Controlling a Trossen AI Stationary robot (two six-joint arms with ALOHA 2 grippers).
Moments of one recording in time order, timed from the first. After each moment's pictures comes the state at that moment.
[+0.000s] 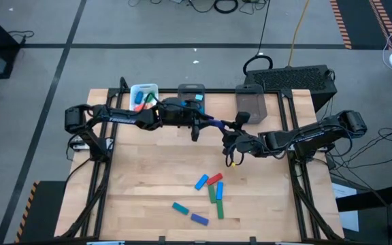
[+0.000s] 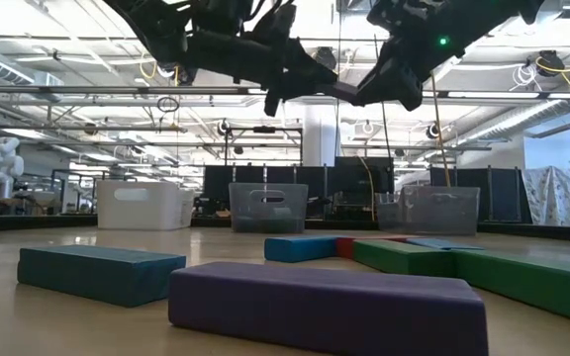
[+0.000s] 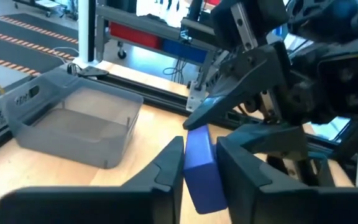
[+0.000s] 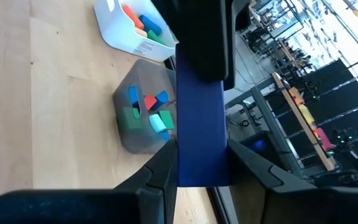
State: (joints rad) left arm 0.24 1.66 1.02 0.47 0.21 -0.21; right arm 0.15 1.34 0.79 0.02 0.87 -0.36
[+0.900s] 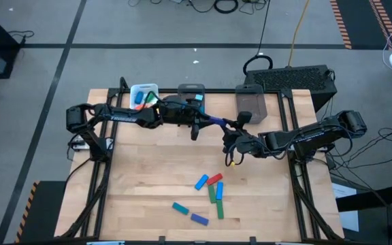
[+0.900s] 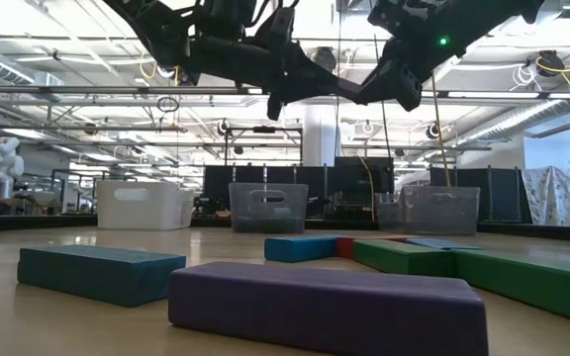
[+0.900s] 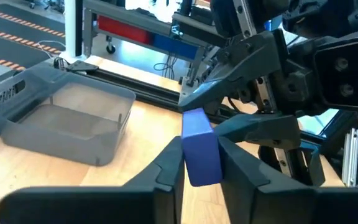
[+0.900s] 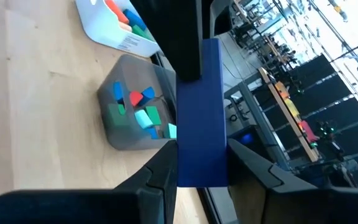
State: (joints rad) left arm 0.26 1.68 1.02 0.46 0.28 -0.22; right arm 0.16 1.34 0.79 0.03 0.93 -0.36
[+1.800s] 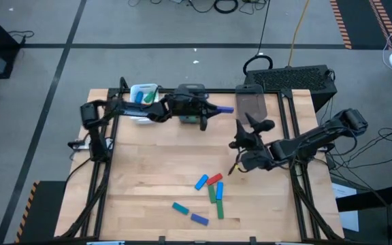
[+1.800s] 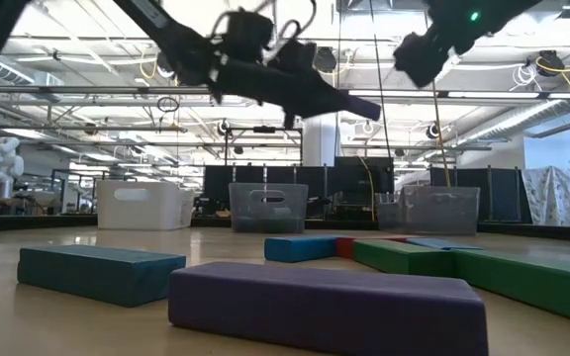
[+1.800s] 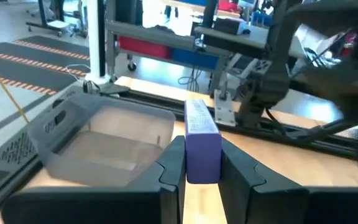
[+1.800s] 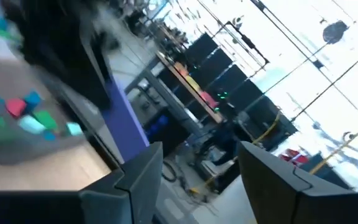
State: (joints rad) left arm 0.34 1.84 1.15 0.54 0.28 -0.12; right arm 0.34 1.32 0.79 -0.08 1.55 -0.13
